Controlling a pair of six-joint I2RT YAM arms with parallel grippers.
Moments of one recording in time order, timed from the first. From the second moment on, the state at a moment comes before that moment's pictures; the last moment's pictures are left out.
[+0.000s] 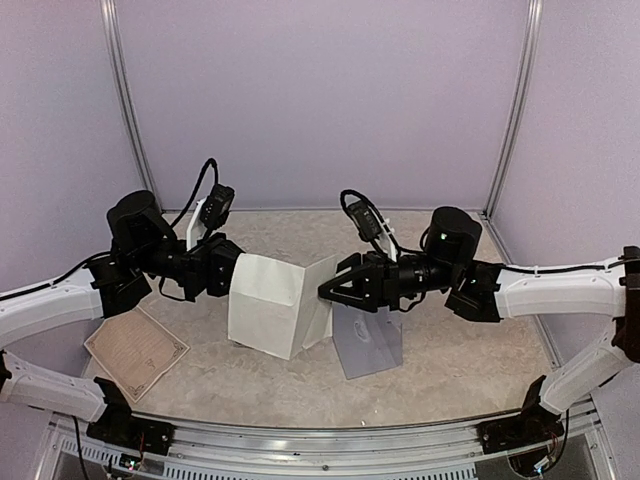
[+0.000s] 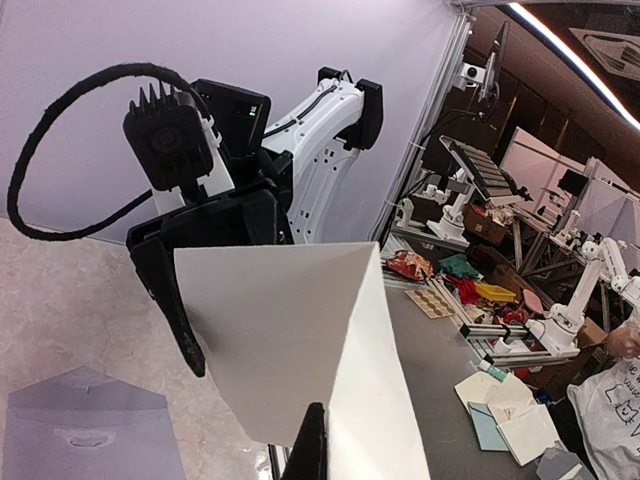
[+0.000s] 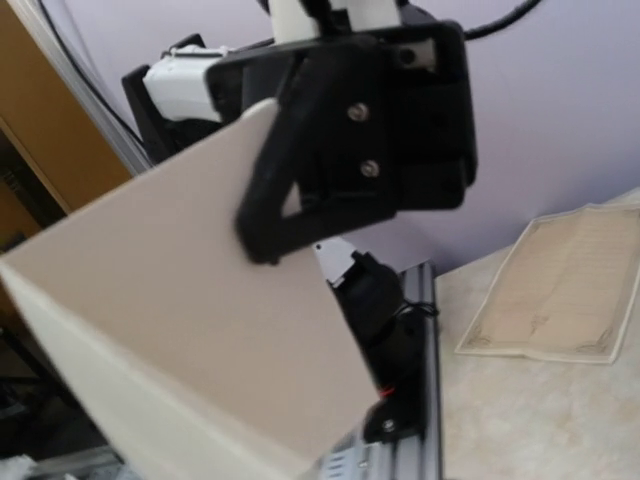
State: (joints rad) left arm -0.72 1.12 0.79 0.39 1.07 -0.36; right arm 0.93 1.43 0.87 0.63 -0.83 0.56
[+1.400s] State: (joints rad) left arm -0.69 1.09 0.79 0.29 0.64 -0.30; right arm 0.93 1.14 0.79 0.23 -0.43 0.42
